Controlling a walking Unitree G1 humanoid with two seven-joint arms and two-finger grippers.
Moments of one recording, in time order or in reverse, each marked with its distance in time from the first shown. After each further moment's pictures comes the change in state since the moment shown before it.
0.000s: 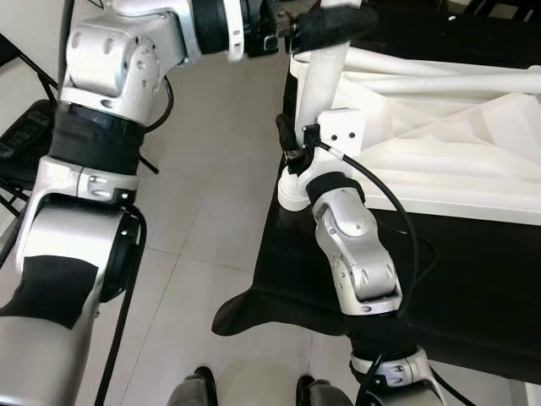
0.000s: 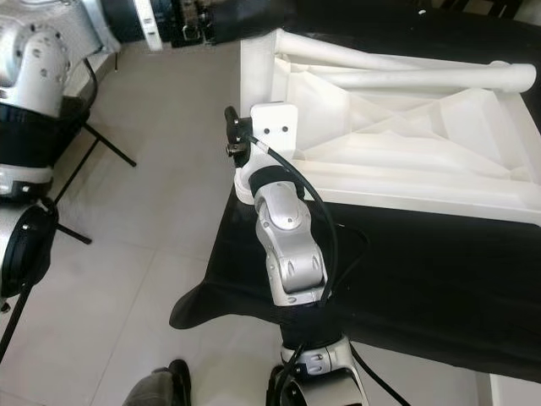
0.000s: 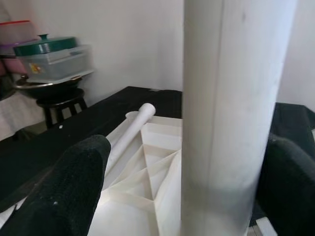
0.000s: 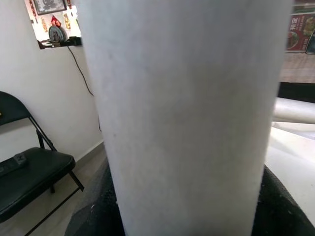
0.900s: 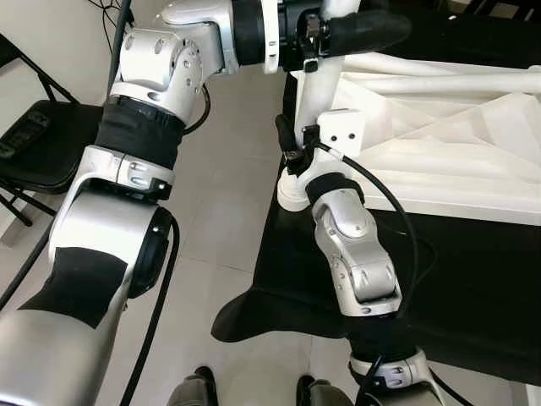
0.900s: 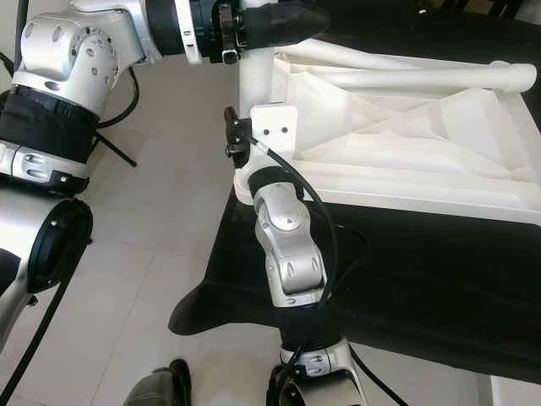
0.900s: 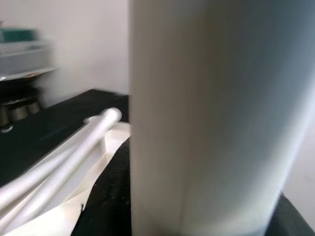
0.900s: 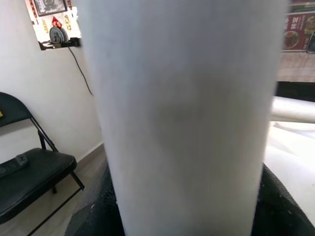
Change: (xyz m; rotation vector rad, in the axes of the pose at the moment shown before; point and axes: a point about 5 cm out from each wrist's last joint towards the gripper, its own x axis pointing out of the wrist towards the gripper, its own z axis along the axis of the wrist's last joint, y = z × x) left arm 0.031 -0.010 -0.013 -0.152 -0.018 -0.152; right arm -0.001 0.001 0.000 0.005 -0.002 0.004
